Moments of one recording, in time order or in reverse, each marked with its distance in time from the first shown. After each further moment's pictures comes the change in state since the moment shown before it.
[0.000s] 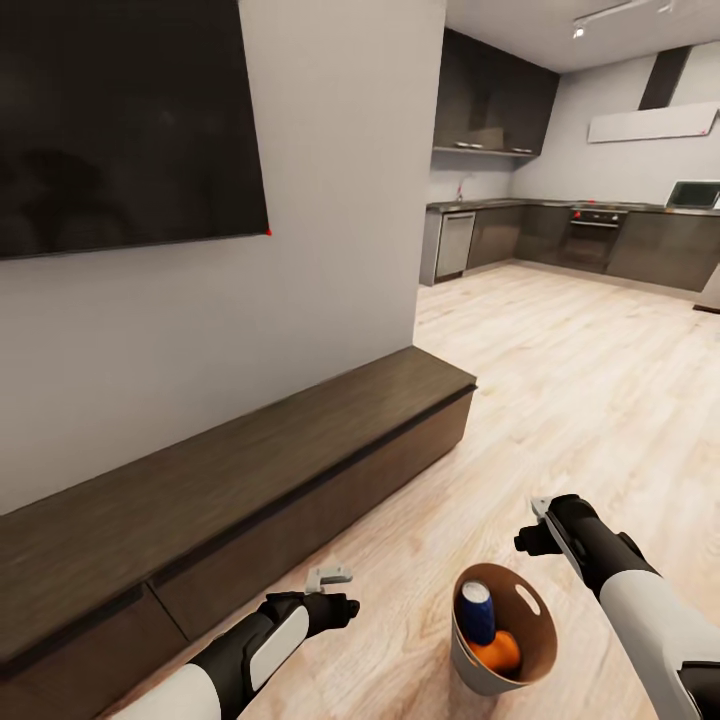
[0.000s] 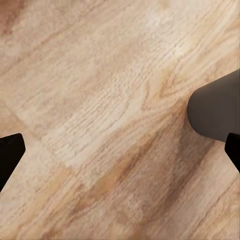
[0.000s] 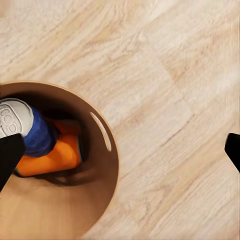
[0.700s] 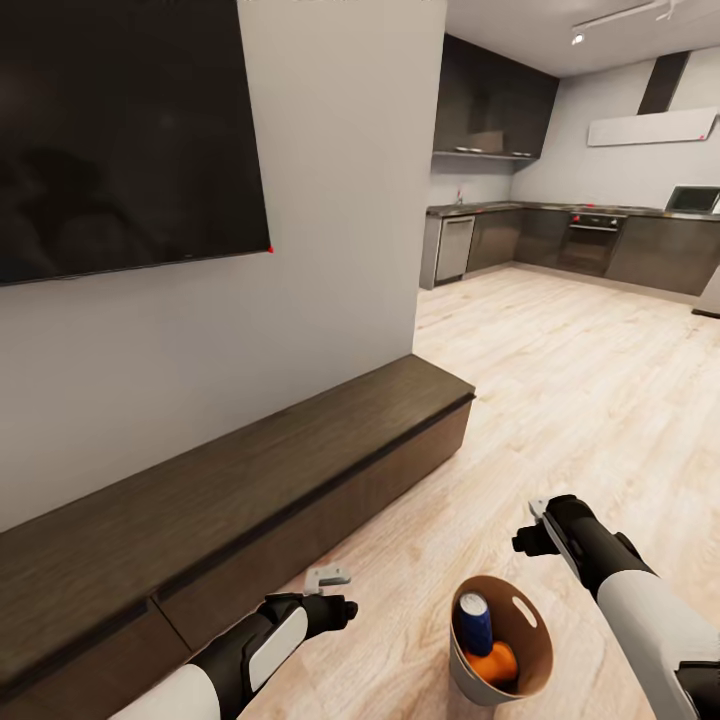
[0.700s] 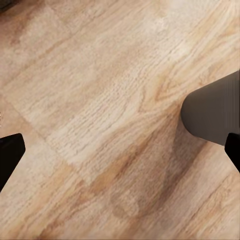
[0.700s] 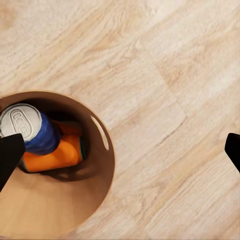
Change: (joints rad) left arm 0.000 0.001 0.001 0.010 -0.001 0.000 0.000; right arm 0.000 0.006 0.005 0.003 0.000 -0.002 -0.003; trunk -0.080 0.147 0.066
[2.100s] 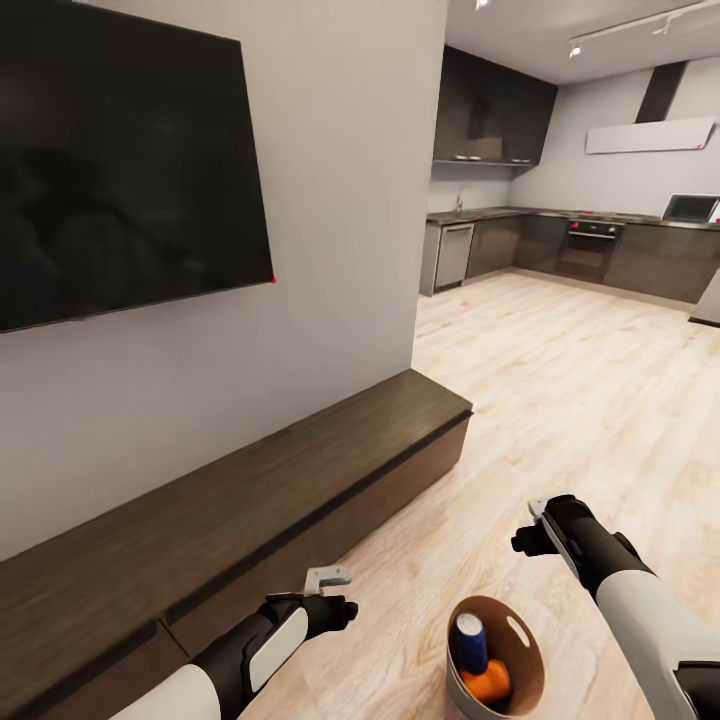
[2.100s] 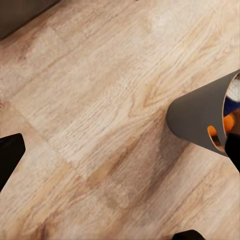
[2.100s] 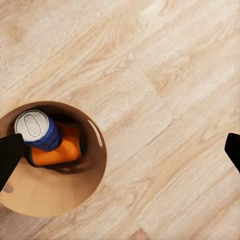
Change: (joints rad) left arm 0.000 -0.001 -0.003 0.001 -0.001 0.000 0.001; right arm 0.000 0.002 0.002 0.000 0.001 -0.002 -0.001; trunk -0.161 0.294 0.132
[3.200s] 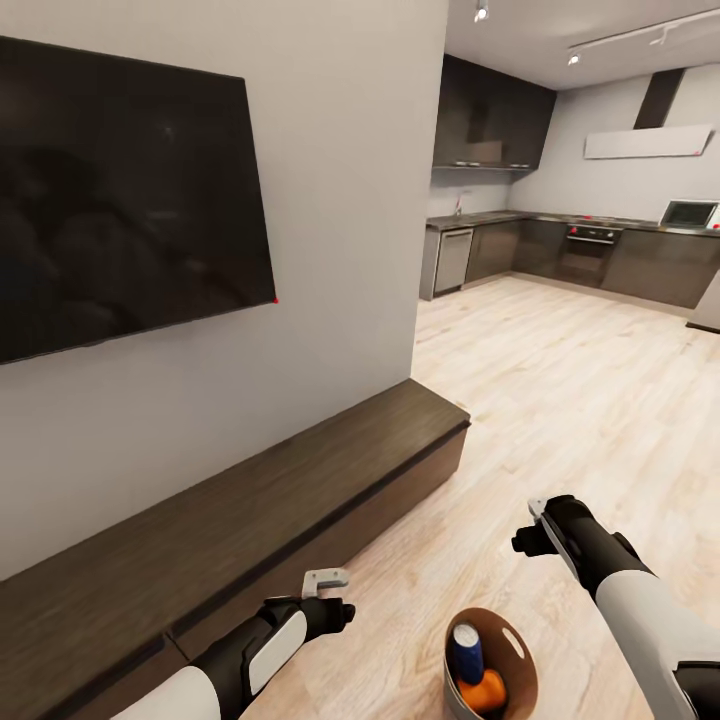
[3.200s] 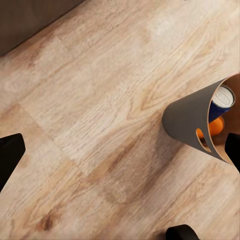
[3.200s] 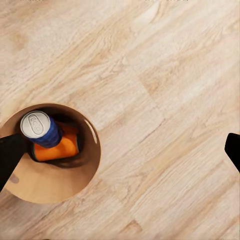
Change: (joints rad) left arm 0.000 -0.002 -0.002 0.026 0.001 -0.024 0.000; right arm 0.000 0.001 0.002 0.002 0.001 0.000 -0.008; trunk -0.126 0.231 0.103
